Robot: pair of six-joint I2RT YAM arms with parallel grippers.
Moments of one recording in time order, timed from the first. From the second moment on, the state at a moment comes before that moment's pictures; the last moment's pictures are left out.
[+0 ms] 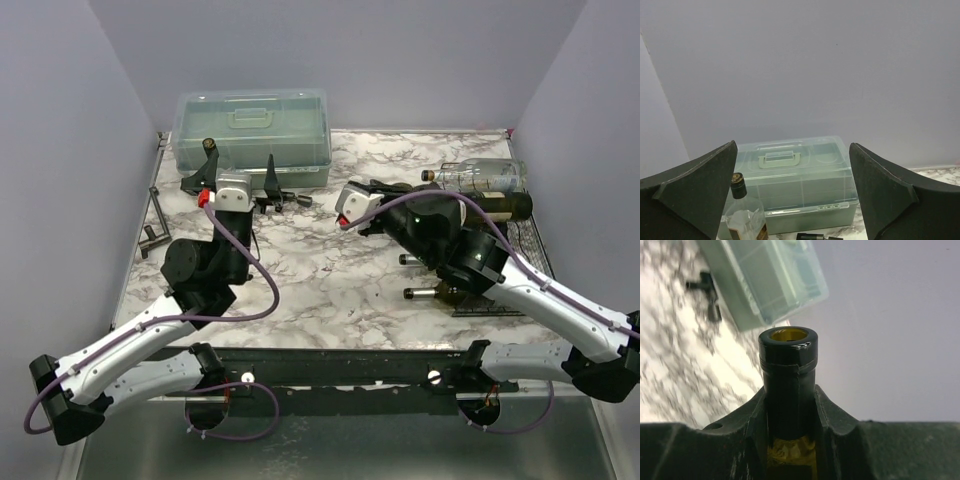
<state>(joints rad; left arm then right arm) -0.92 0.87 0.87 0.64 -0.72 0.52 0.99 1.14 1.24 -0.27 0.35 -0.85</state>
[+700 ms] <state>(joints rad) -0.98 0.80 0.82 0.66 -0.71 0.48 0.55 1.23 1.15 -0.85 0.06 -1.20</state>
